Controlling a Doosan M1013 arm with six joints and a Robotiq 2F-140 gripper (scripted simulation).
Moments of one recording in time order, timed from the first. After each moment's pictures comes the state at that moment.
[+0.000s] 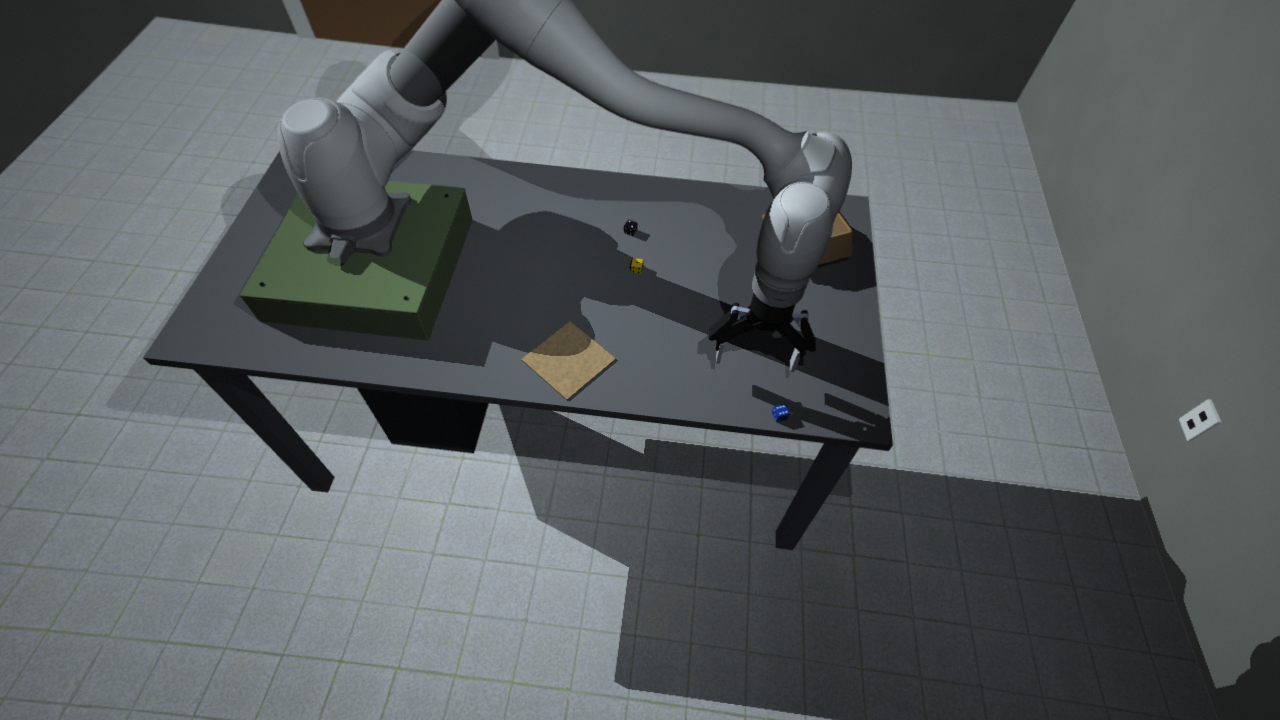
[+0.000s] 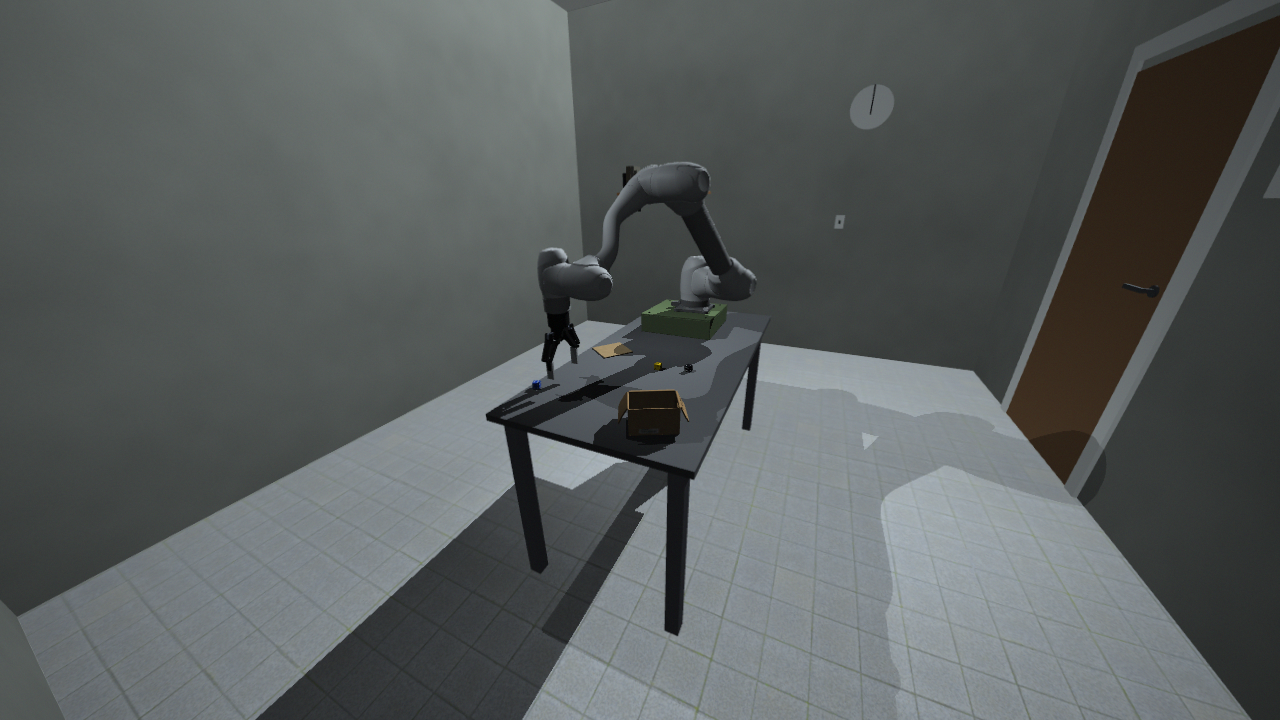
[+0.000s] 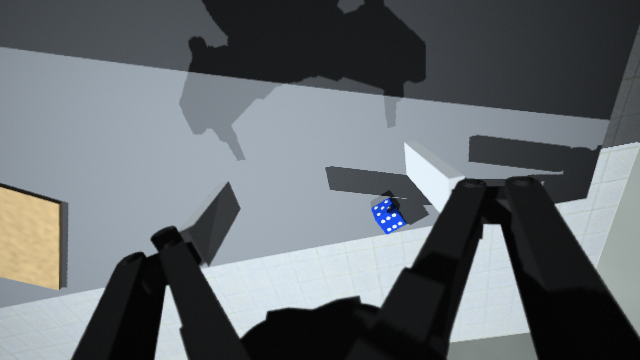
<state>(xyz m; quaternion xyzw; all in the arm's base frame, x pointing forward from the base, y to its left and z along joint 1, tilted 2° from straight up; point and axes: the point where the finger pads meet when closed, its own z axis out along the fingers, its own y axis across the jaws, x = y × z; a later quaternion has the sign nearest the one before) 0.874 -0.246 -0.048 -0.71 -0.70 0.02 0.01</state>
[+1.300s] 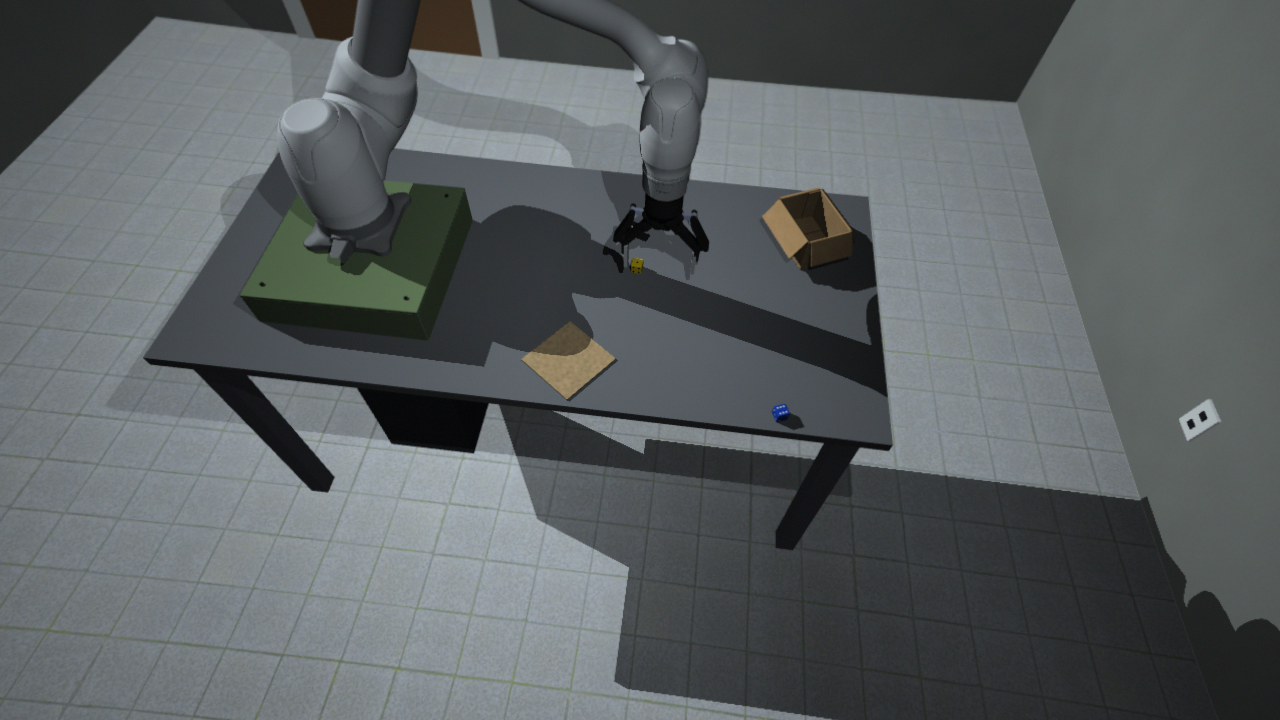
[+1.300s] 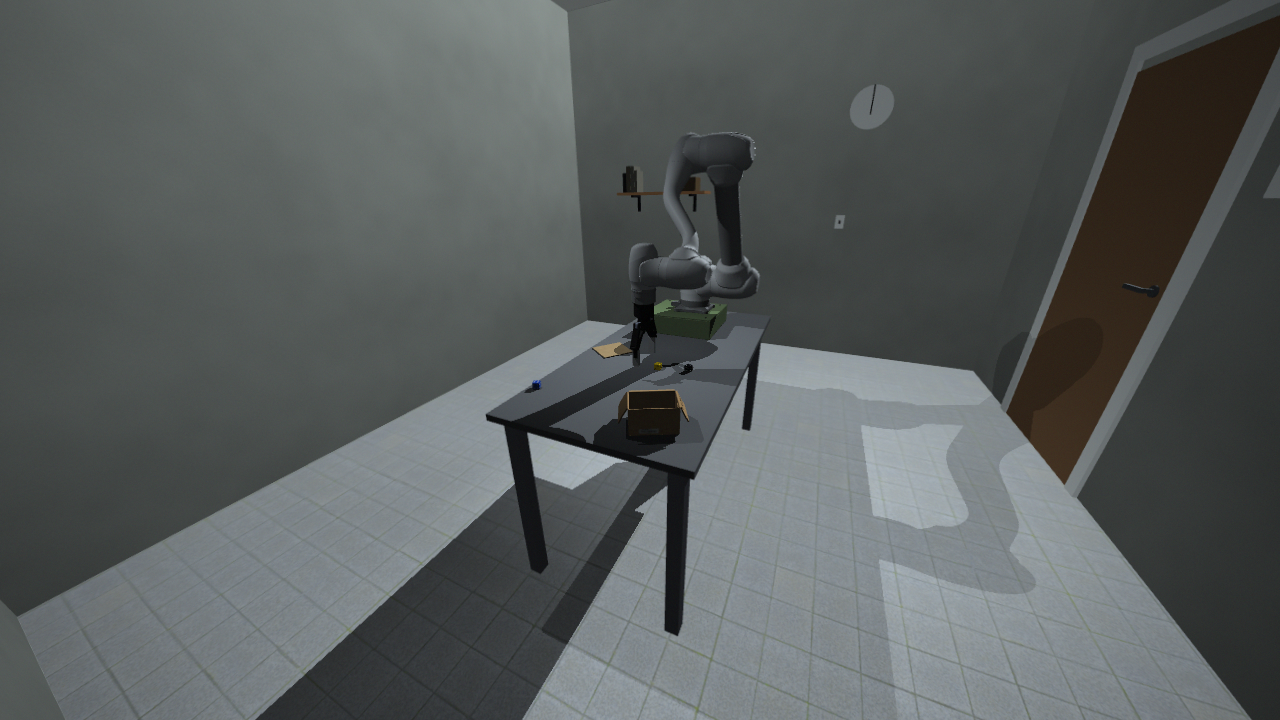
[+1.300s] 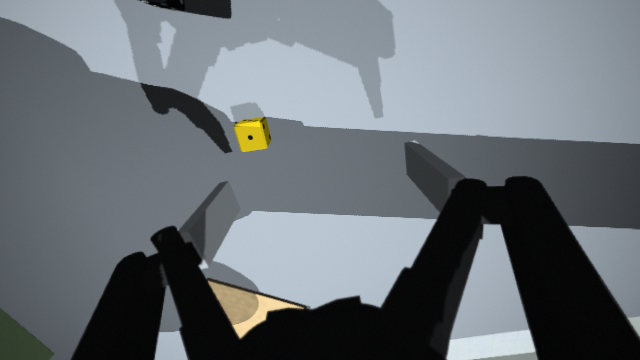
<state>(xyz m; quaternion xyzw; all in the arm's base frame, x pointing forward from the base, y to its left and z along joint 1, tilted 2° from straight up) 0.661 -0.014 -0.044 -0.71 -0.70 0.02 0.01</state>
